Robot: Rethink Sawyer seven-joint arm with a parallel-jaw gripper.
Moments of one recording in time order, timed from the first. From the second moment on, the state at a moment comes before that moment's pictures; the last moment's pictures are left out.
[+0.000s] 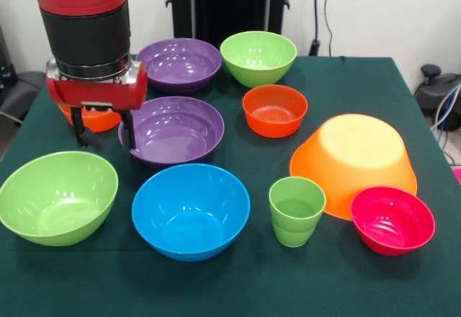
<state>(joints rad) -0.66 -0.53 0.40 1.28 -0.44 0.87 1.65</state>
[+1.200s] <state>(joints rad) -0.66 -0.40 0.40 1.23 -0.44 0.85 1.65</state>
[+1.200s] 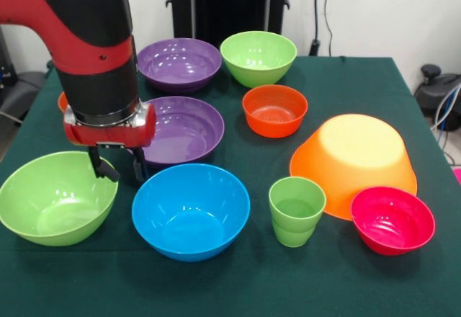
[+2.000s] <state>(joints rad) -0.66 -0.39 0.40 1.23 -0.44 0.82 1.65</state>
